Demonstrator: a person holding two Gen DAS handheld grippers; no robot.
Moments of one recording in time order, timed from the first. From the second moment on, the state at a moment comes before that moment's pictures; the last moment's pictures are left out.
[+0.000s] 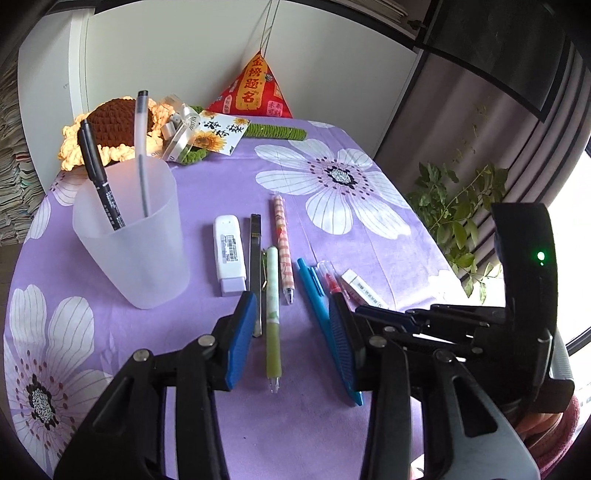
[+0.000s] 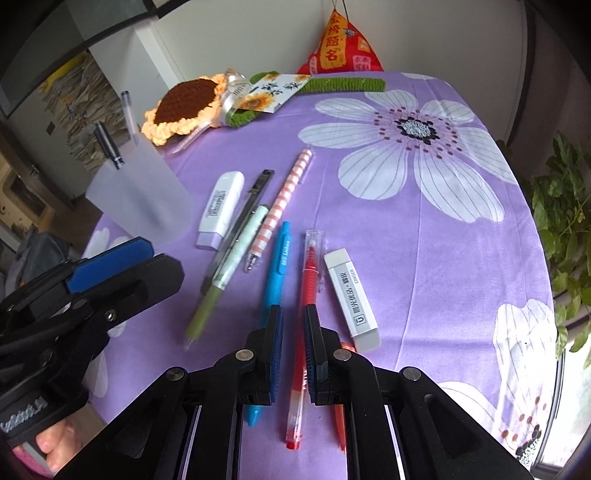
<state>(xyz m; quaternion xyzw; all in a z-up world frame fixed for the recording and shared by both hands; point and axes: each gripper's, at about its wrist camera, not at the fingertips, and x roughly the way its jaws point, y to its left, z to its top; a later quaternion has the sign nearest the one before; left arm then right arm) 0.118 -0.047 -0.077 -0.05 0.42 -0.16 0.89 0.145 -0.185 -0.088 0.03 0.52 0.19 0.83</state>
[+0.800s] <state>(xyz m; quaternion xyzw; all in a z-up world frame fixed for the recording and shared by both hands) 0.133 -0.090 -0.101 -0.02 0.47 -0.19 0.86 0.150 -0.218 -0.079 0.03 0.50 0.13 0.86</state>
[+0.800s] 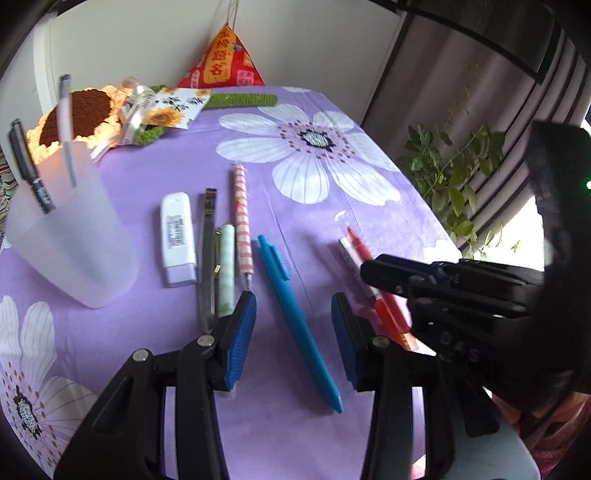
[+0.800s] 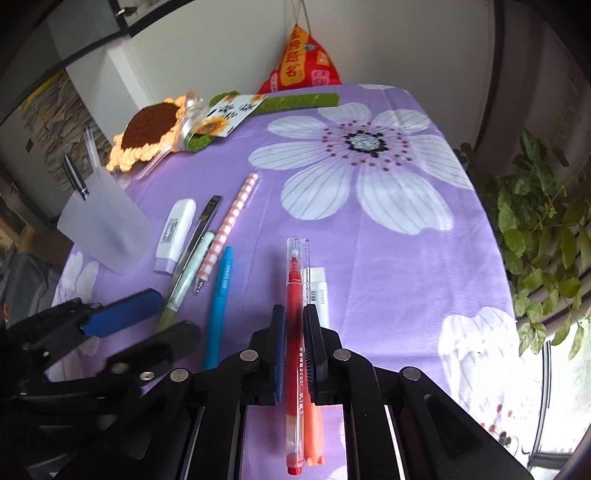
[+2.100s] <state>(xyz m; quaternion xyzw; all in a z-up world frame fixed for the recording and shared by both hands) 0.155 -0.097 -0.091 0.00 0.47 -0.17 0.86 0.137 -0.220 -0.042 0.04 0.45 0.15 0.88</state>
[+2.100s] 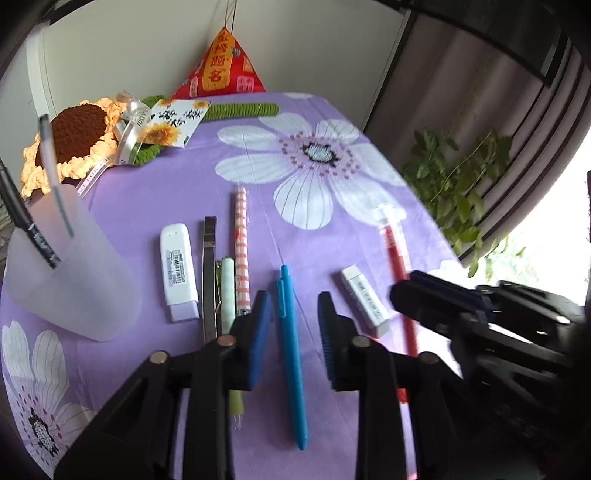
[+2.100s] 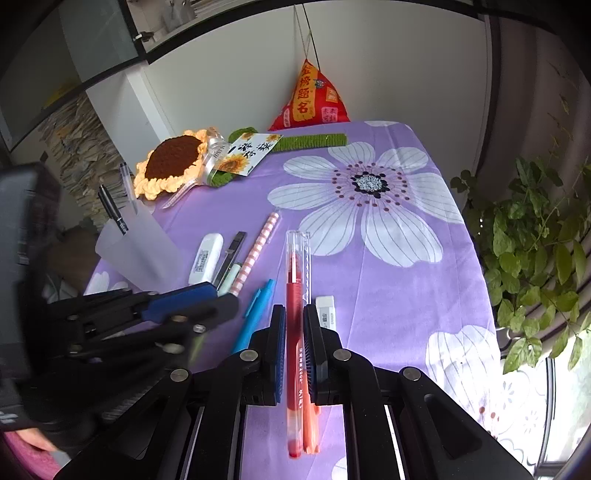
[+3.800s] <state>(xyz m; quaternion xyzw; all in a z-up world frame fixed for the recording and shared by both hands) 0.172 0.073 0.032 -0.15 0.25 -0.09 0.95 0.195 -0.064 0.046 0.06 0.33 0.30 0.90</state>
